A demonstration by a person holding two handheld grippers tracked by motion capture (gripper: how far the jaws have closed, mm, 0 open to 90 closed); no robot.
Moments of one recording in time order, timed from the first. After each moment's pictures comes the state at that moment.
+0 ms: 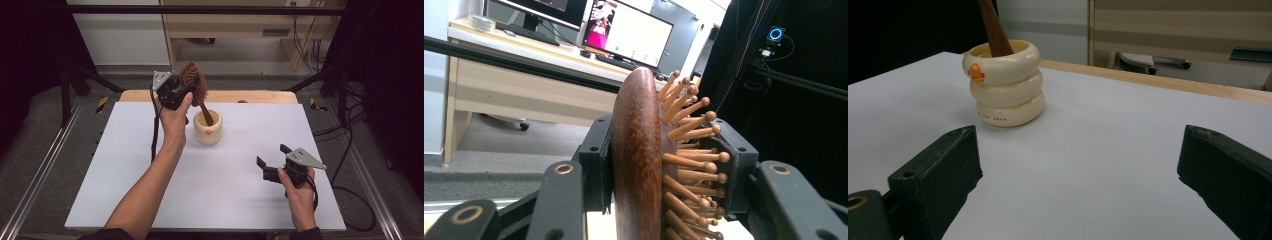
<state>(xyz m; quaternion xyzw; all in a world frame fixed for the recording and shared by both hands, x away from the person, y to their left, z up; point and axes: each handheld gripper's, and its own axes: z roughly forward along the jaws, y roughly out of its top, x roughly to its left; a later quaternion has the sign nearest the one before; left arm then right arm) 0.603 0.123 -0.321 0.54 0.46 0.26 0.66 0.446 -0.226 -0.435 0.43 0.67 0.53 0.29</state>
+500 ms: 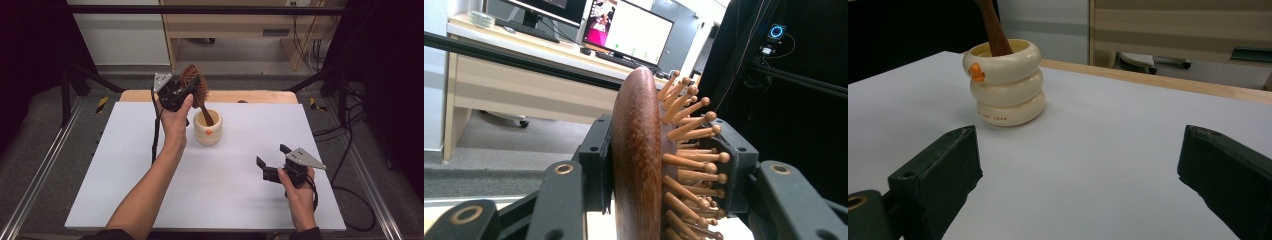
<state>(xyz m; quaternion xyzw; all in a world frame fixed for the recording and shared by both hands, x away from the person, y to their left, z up) 0.602 0.121 -0.326 0.54 0.46 0.26 0.66 0.446 -0.225 -0.436 0.42 0.67 0.53 0.29</state>
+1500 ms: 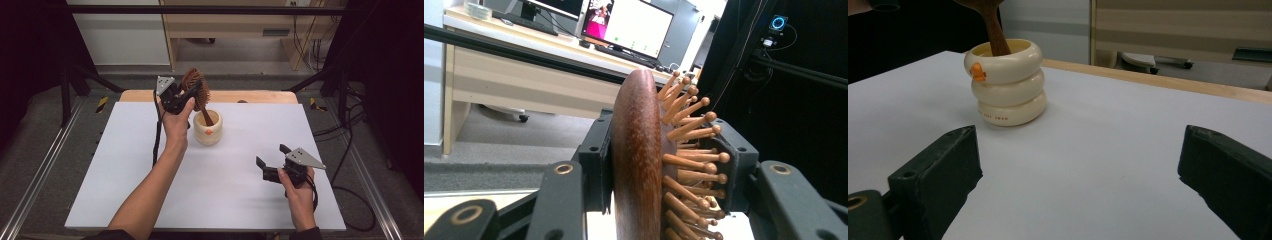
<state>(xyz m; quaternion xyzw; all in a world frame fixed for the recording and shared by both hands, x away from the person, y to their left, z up) 0.603 0.118 -0.337 0.55 0.46 0.26 0.65 0.446 -0.225 -0.436 0.42 0.68 0.53 0.29</state>
